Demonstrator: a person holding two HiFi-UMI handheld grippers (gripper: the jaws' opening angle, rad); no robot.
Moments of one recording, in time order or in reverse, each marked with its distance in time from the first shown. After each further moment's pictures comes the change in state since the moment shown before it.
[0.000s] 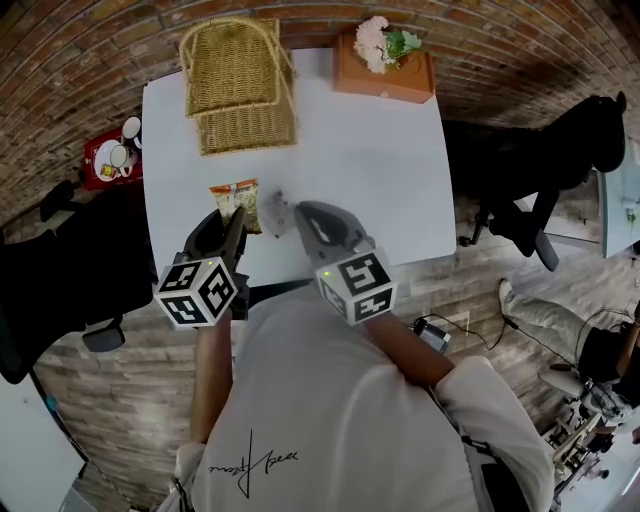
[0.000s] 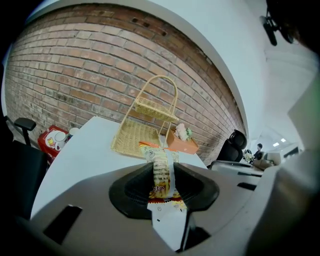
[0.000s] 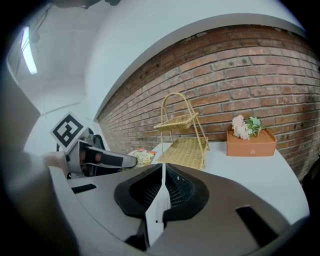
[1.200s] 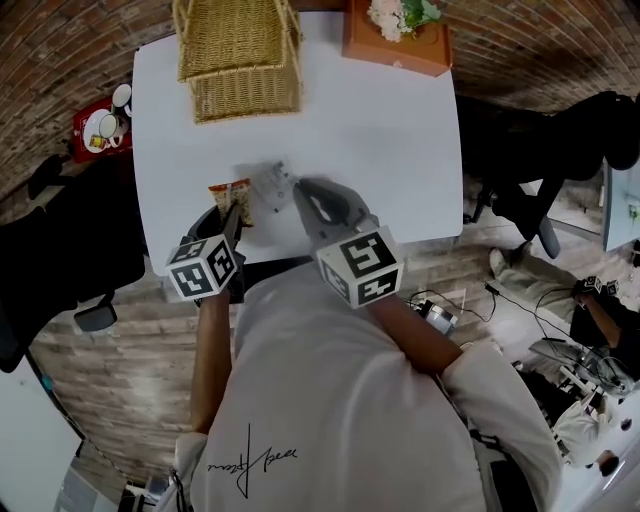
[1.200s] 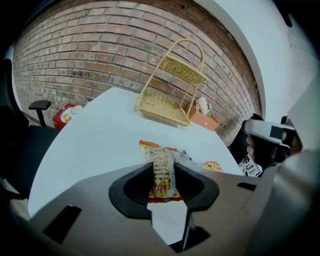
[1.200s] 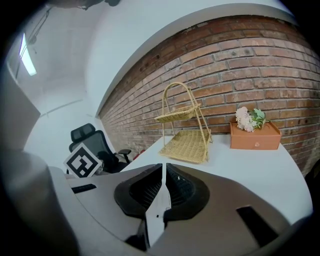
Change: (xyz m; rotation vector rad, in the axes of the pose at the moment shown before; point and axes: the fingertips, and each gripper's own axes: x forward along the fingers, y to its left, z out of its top) left arm 0.018 0.068 -0.105 -0.066 0.214 0.150; right arm 0.012 0.004 -0.021 0.011 0.071 0.031
